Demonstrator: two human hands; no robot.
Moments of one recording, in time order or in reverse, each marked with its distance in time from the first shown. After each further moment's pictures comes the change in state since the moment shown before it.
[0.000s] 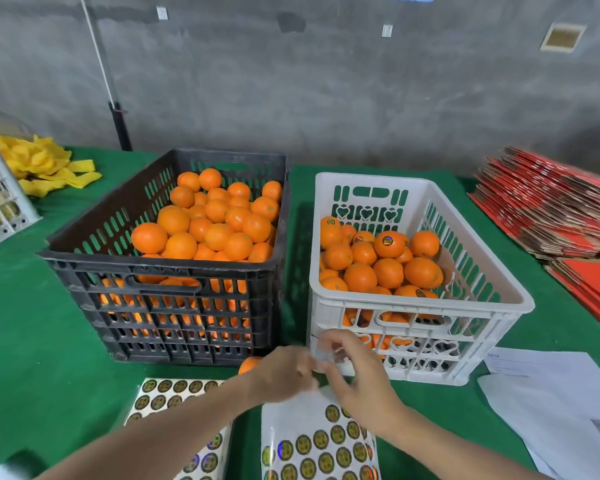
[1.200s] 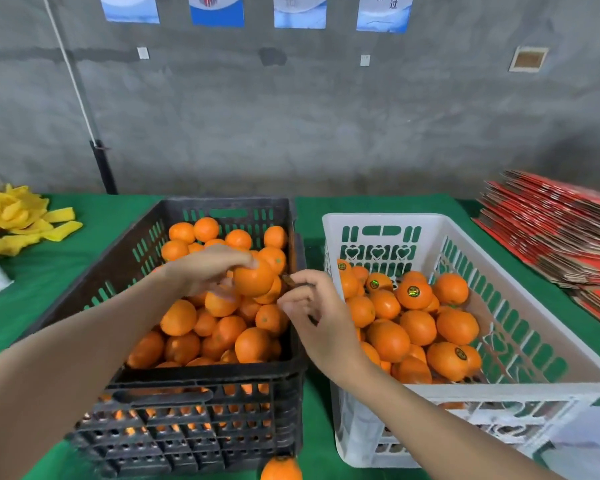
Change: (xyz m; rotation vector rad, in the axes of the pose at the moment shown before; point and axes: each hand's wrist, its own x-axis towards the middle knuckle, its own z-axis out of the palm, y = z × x) left_hand 0.067 -0.025 -0.270 -0.567 0.135 -0.251; right_hand 0.182 -0.052 0.027 0.265 0.133 0.044
